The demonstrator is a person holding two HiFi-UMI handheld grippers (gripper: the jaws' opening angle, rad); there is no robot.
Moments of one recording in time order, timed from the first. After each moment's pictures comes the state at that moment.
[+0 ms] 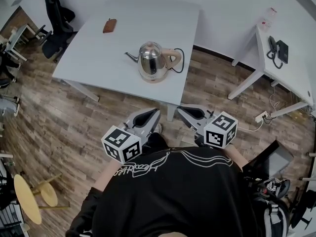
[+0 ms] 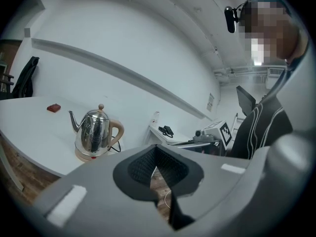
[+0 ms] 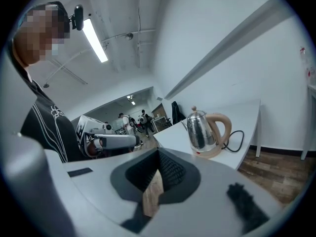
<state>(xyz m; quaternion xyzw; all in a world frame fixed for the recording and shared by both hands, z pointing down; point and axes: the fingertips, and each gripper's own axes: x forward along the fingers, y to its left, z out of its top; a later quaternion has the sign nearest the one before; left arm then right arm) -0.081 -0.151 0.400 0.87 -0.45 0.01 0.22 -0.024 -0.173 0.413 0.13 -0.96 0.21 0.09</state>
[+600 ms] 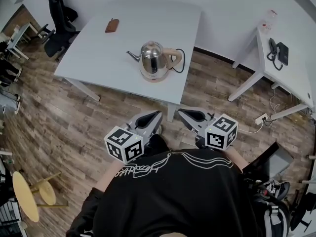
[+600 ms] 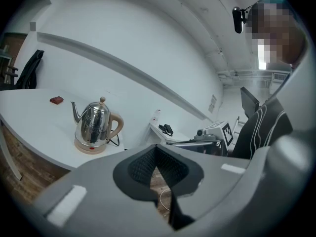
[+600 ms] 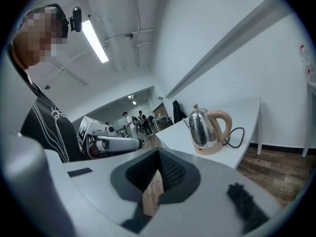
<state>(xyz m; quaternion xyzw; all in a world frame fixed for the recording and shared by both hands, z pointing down) -0.070 -0.140 0.411 0.86 -0.45 0.01 0.25 -0.015 -0.160 0.414 0.12 -0.96 0.22 0.09</state>
